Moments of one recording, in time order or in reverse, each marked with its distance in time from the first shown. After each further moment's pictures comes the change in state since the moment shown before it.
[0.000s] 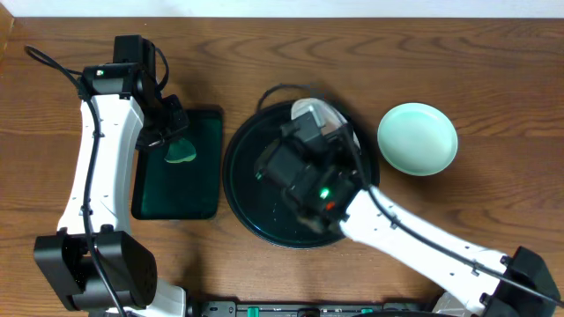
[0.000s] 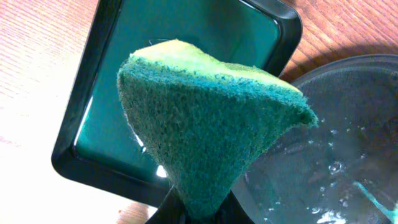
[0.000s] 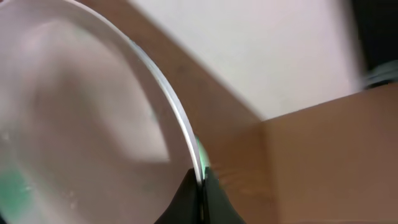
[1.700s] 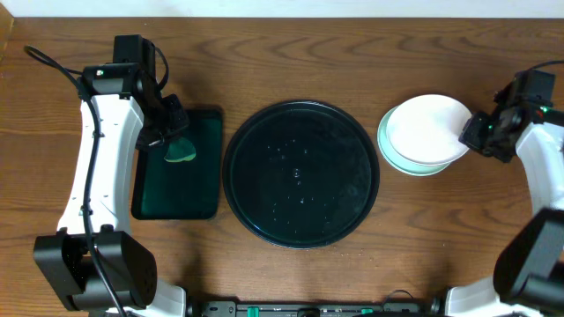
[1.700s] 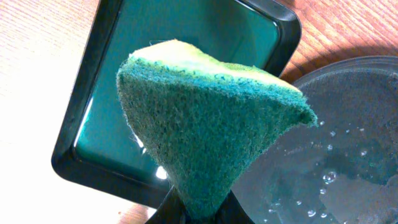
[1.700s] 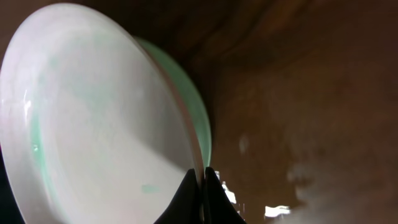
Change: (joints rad) left arm 0.000 0.000 0.000 0.005 0.000 0.000; right arm -1.270 0.121 -0.035 0.025 -1.299 0.090
